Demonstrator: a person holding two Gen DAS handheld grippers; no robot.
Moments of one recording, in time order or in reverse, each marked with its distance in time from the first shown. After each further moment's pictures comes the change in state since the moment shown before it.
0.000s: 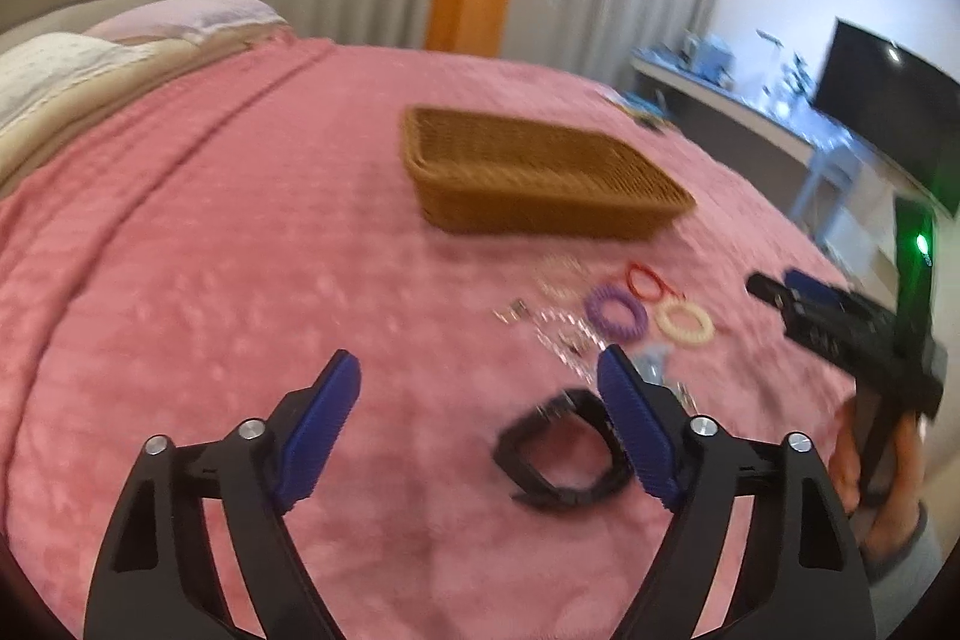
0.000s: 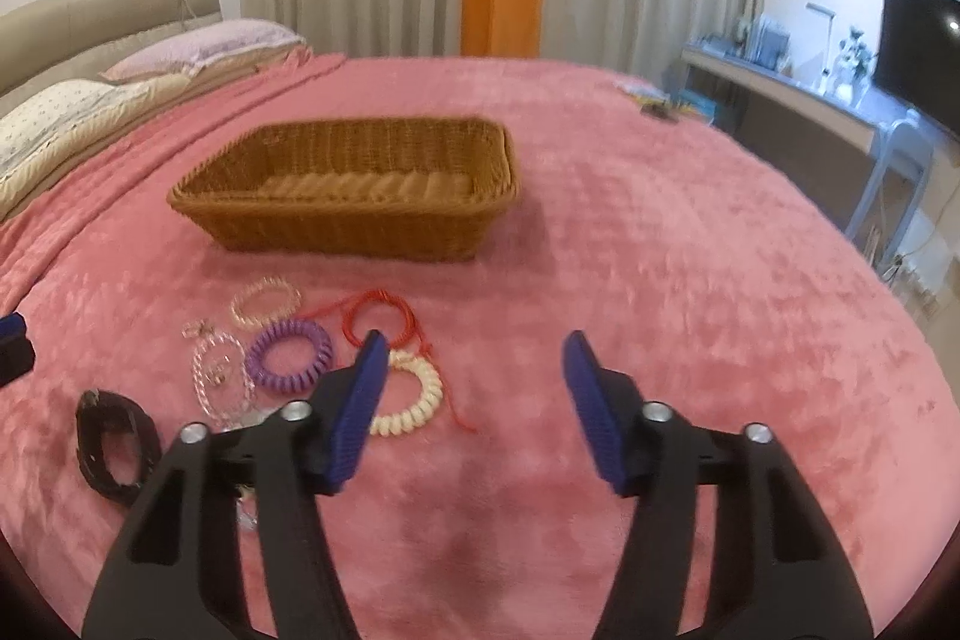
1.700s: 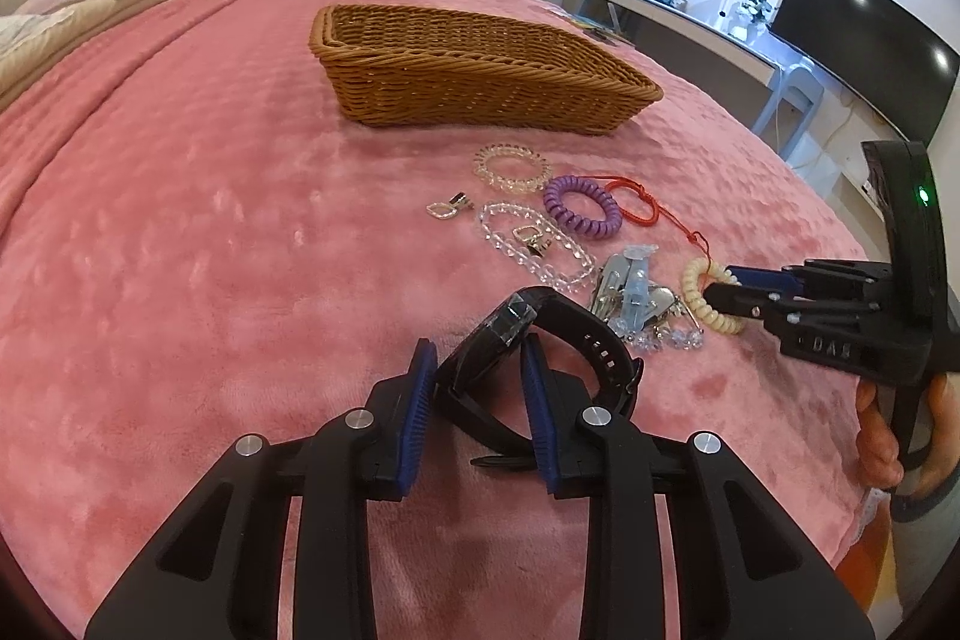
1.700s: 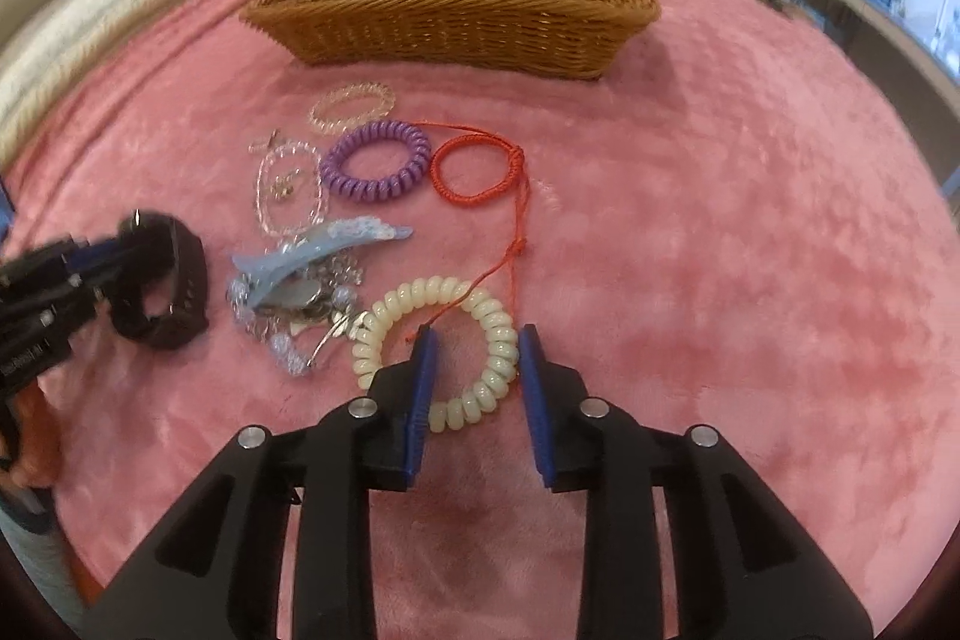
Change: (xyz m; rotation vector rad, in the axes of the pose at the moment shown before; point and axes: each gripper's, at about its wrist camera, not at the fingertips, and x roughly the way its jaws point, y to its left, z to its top) left arm 0.051 -0.008 -0.022 0.056 0.170 -0.117; right arm 0.019 0.037 -0.041 -0.135 0.333 0.173
